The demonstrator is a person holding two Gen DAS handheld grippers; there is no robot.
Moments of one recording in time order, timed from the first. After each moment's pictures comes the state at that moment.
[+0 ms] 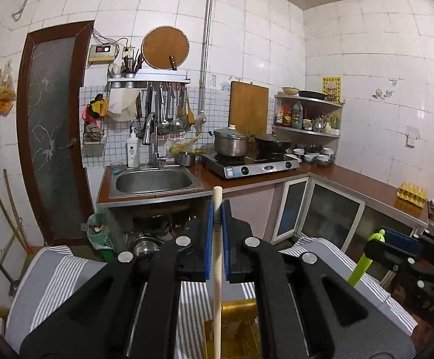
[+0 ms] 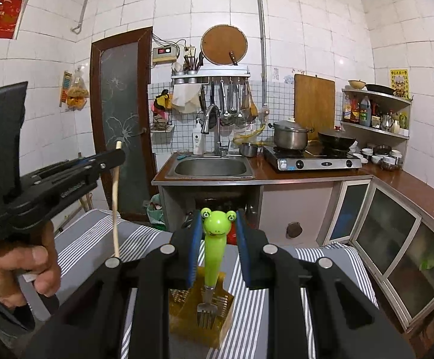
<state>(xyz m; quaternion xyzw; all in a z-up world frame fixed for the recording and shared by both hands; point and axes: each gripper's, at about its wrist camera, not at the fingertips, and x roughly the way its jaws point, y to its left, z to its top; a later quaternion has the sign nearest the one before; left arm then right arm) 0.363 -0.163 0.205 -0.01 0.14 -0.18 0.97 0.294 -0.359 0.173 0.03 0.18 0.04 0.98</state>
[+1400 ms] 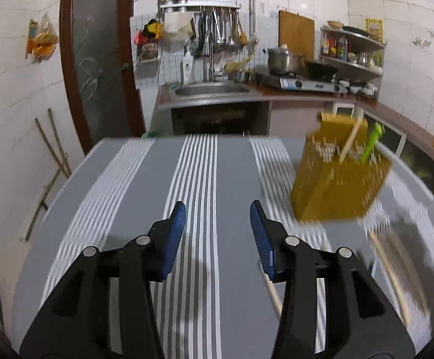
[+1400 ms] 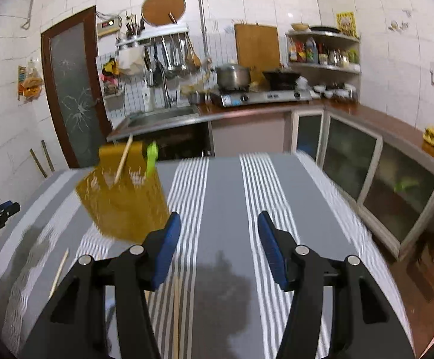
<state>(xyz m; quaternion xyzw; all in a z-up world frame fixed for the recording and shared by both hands) 0.256 -0.018 0.018 0.03 0.29 -0.07 0.95 0.179 -0.430 0.014 0.09 0.27 -0.06 0.96</state>
